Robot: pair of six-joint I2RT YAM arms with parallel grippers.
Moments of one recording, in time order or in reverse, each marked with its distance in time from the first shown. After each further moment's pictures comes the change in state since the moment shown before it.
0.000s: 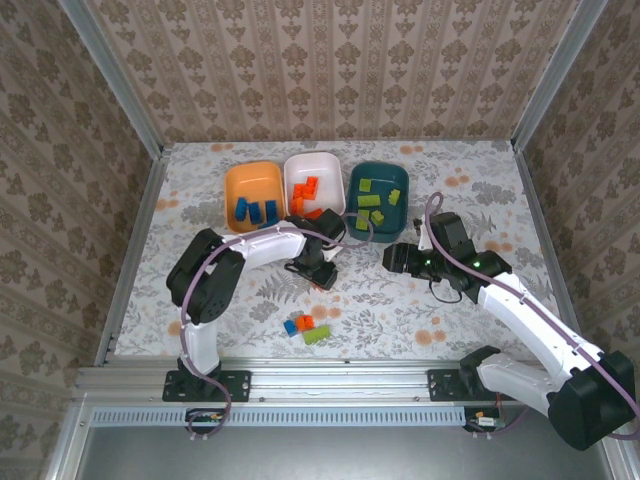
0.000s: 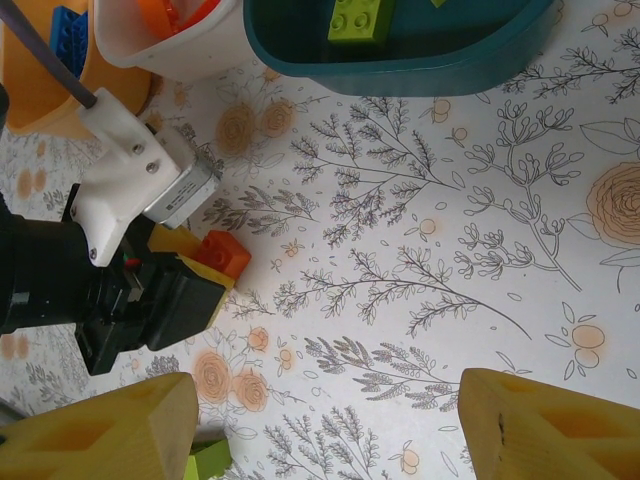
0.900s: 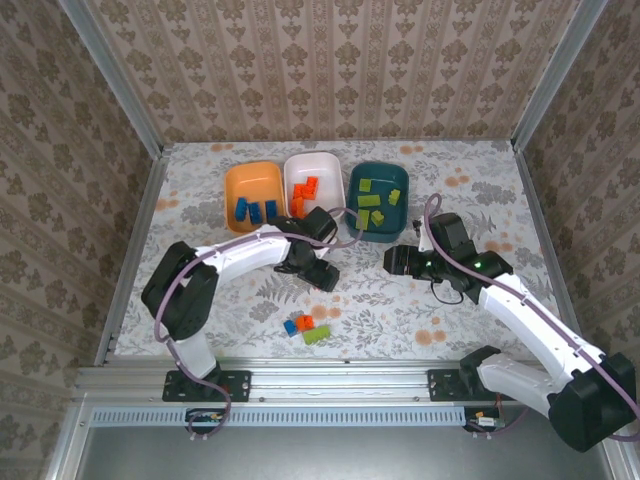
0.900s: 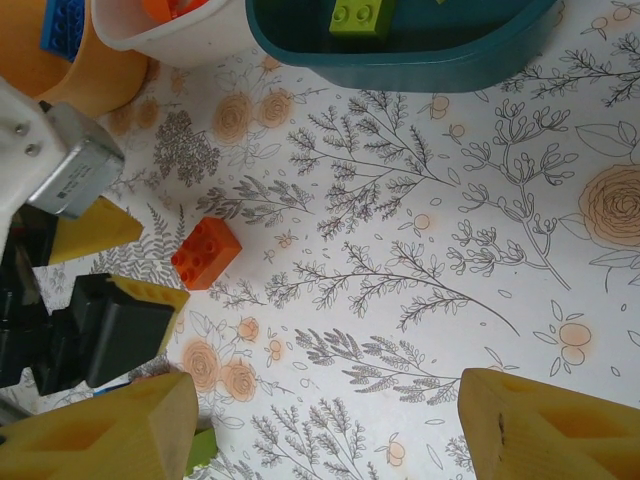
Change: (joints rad) left arm 0.000 -0.147 -0.070 0.000 -0.034 -0.048; right arm 0.000 -0.004 0.002 -0.018 0.000 -0.045
